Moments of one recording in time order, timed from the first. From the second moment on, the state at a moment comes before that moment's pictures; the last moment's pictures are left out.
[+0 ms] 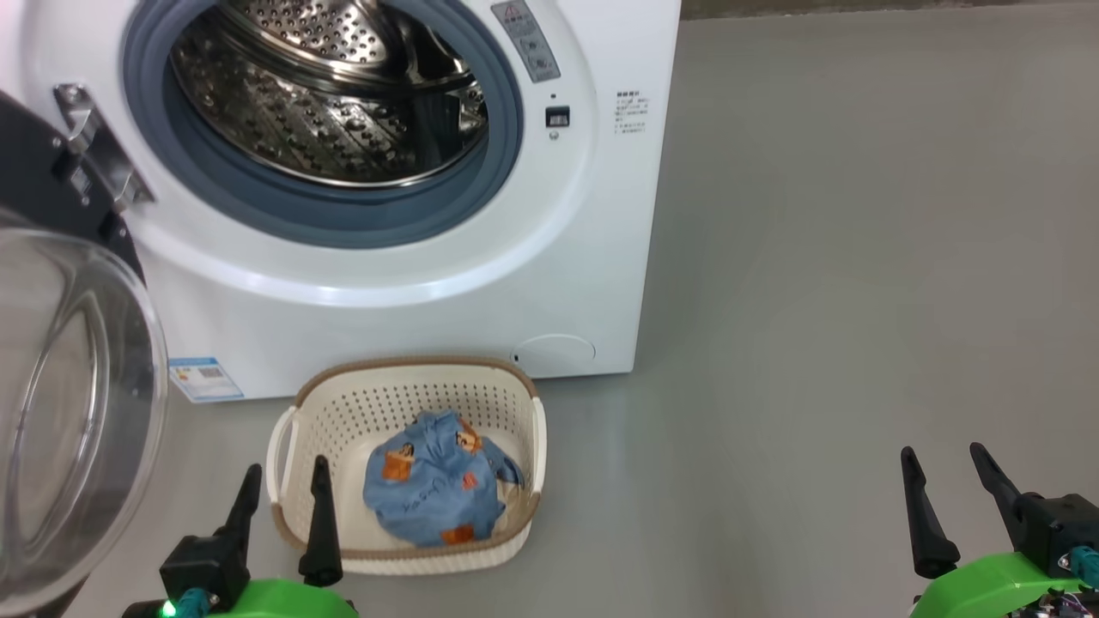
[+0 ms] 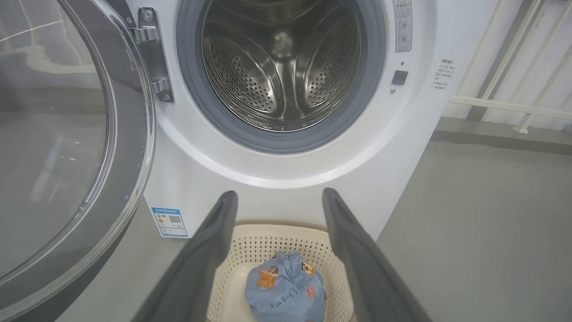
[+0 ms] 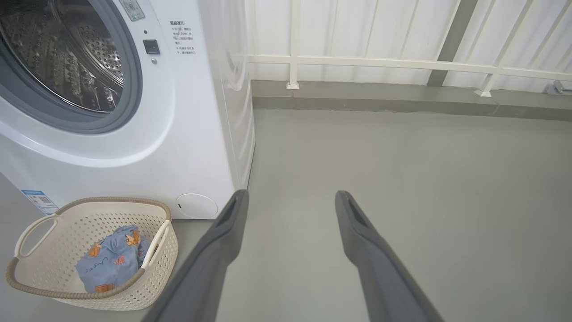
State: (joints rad) left arm -0.12 0.18 -0.26 0.34 -0.43 0.21 -0.25; right arm 0.11 -0.04 -0.16 0.03 0.06 0.13 0.01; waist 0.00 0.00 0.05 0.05
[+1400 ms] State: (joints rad) left arm -0.15 0.17 -0.29 0.41 -0.42 0.18 -0.25; right arm 0.10 -0.04 -0.15 0.03 0.07 0.13 0.01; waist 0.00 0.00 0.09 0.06
